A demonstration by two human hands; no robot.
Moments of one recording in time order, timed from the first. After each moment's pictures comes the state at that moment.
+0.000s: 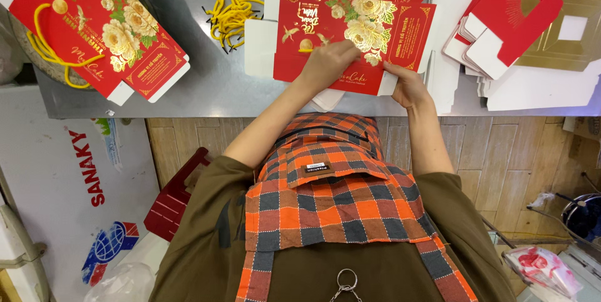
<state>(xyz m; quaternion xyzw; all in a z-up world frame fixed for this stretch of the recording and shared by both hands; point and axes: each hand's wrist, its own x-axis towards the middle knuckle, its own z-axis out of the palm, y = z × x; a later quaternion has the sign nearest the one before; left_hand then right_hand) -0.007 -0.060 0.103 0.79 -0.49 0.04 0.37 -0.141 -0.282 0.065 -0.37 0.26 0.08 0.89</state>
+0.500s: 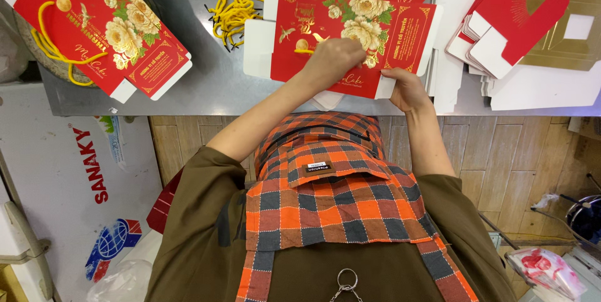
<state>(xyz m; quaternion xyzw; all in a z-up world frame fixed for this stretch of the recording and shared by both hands) -0.001 -0.061 0.129 0.77 -0.54 0.03 0.33 -0.141 -0.265 0.091 -0.35 0.22 0.09 0.90</state>
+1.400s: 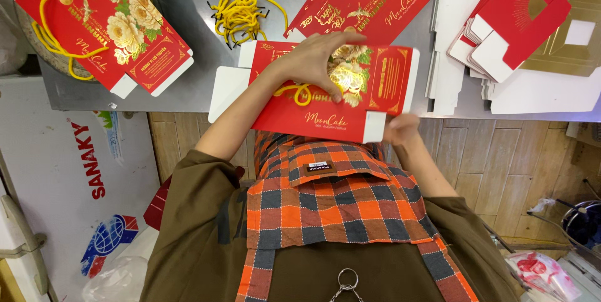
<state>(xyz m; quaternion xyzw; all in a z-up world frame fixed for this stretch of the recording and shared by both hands) 0.035 -0.020 0.183 0.72 -0.48 -0.33 0.37 -0.204 -0.230 0.079 -0.16 -0.05 0.13 0.98</state>
